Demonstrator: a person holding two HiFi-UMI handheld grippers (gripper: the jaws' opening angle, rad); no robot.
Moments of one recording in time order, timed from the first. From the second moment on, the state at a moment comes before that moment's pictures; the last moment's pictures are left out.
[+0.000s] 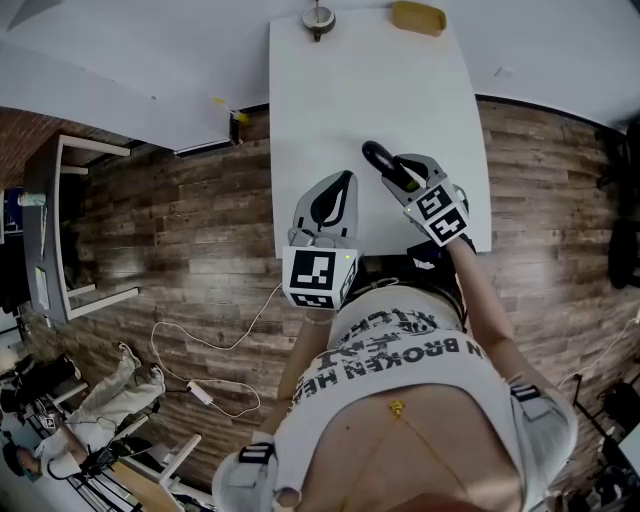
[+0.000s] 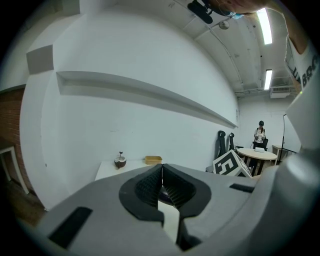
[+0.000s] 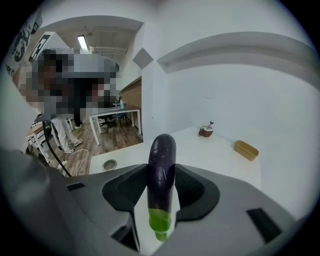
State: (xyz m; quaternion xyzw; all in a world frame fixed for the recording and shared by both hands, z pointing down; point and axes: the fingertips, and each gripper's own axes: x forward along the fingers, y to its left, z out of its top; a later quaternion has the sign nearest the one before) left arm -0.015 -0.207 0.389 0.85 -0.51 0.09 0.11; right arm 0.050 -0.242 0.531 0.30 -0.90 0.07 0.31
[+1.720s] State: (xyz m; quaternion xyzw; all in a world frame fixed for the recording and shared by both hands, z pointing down) left arm -0.042 -0.210 0.427 0.82 -0.53 0.12 0.15; right arm 0.057 -0.231 0.672 0.19 -0.85 0.06 0.49
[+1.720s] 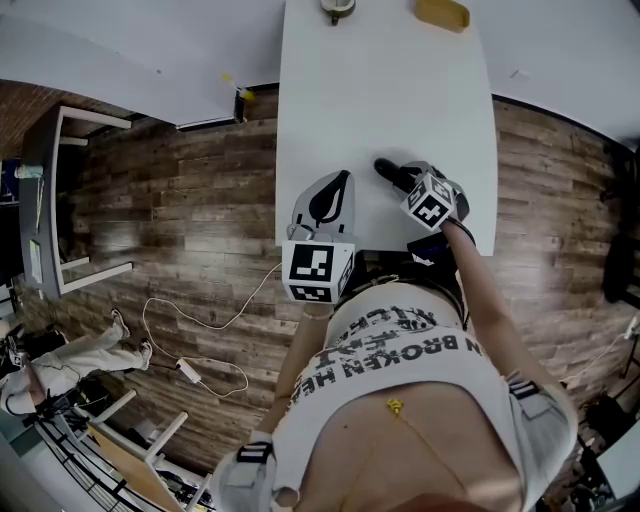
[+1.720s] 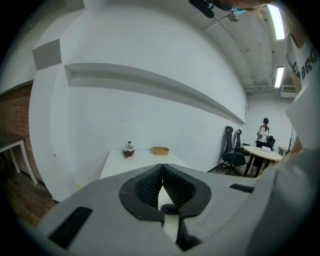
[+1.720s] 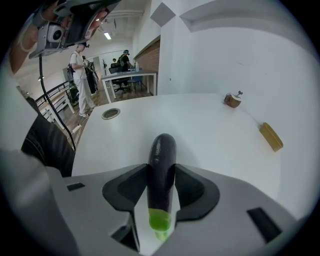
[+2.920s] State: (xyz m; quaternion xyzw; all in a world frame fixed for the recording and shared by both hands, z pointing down) left arm -0.036 -0.208 0.434 0.83 -0.53 0.12 0.15; right arm 0.062 -0.232 0.678 0.19 -0.86 0.08 0.47
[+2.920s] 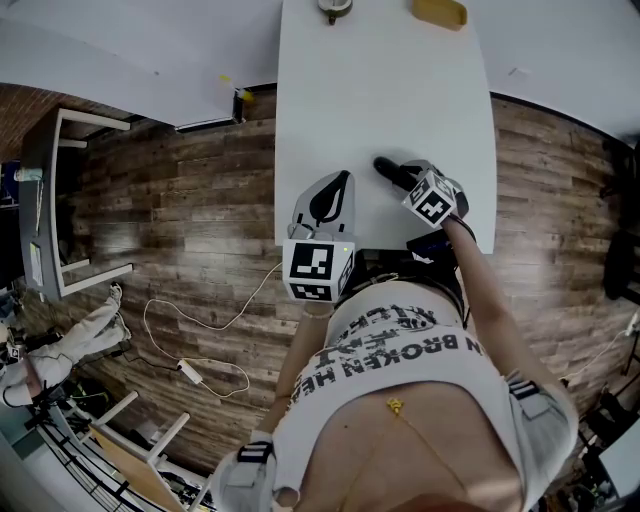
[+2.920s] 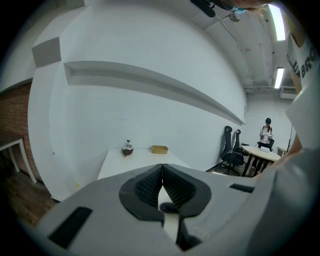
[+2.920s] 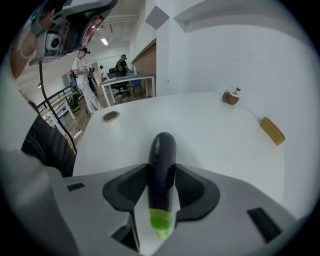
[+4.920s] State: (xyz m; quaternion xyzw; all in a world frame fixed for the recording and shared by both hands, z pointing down) left arm -0.033 -0.203 0.427 0.84 -0.52 0.12 0.14; right arm 0.064 -0.231 0.656 0.19 -0.86 0.13 0.45
